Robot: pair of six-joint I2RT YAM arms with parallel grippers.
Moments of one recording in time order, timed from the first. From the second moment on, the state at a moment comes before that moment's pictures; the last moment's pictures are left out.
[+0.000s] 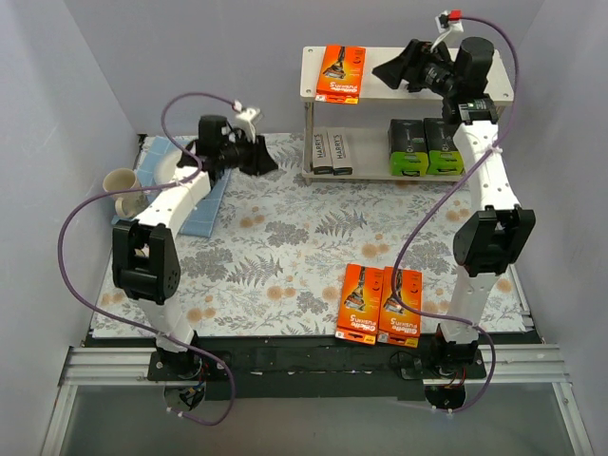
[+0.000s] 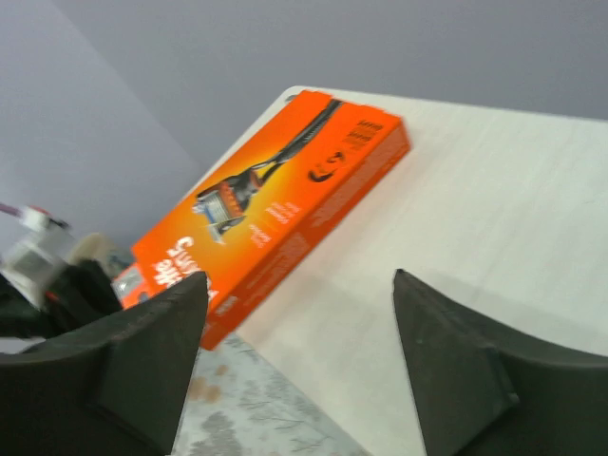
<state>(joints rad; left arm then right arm) -0.25 1.74 1.38 -0.25 0.64 -0.02 0.08 2.01 2.17 -0.16 -0.69 0.44</state>
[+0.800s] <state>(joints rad) -0.32 1.88 1.83 0.11 0.77 -0.23 0.24 2.14 2.30 -0.19 -0.16 0.17</state>
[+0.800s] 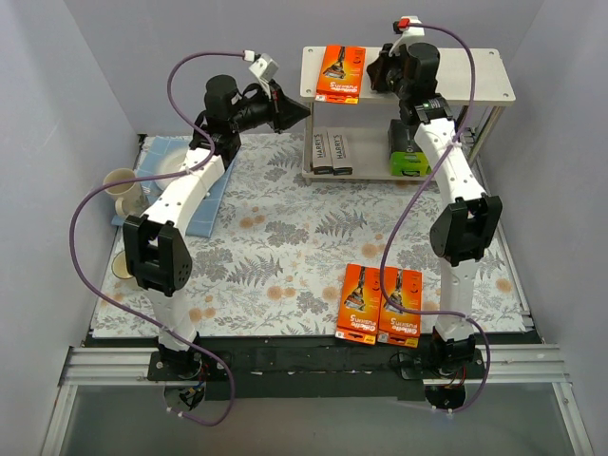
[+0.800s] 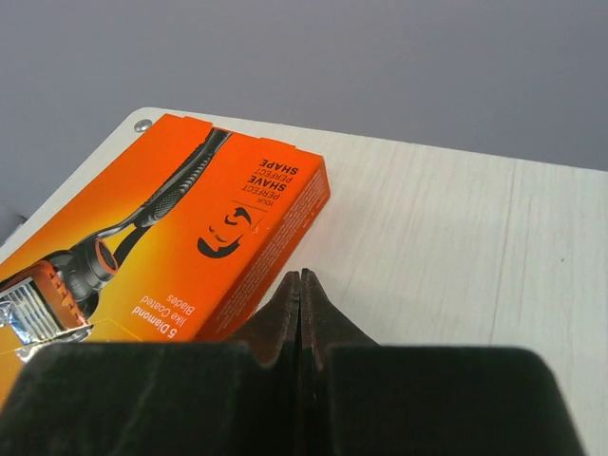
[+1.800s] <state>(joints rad) -0.42 1.98 1.89 0.13 0.71 -0.24 0.27 2.23 2.38 -0.12 -0.12 0.13</state>
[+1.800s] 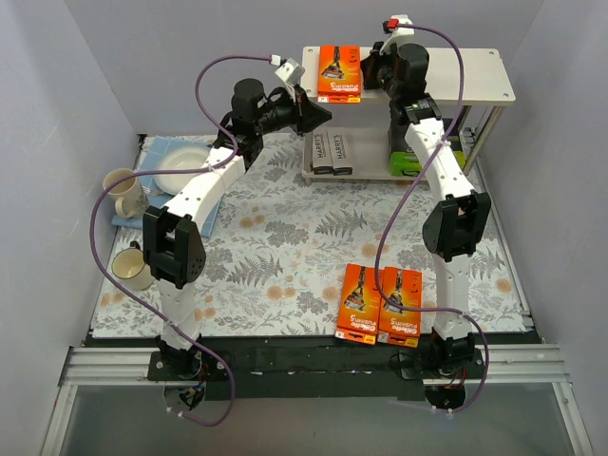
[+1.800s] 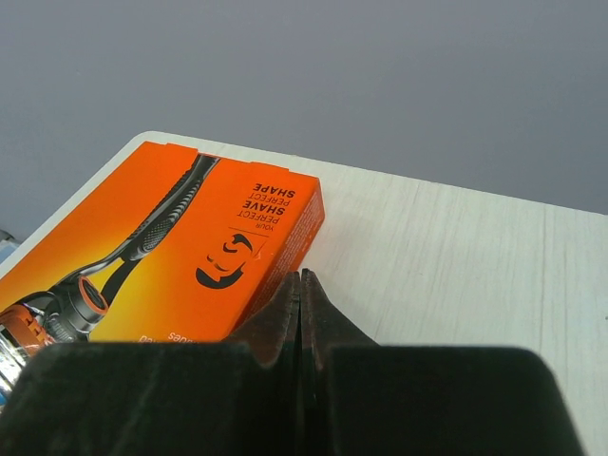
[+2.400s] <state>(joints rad) -0.42 2.07 1.99 0.19 0.68 -0.24 0.28 2.25 2.39 -0.08 -0.11 0.12</state>
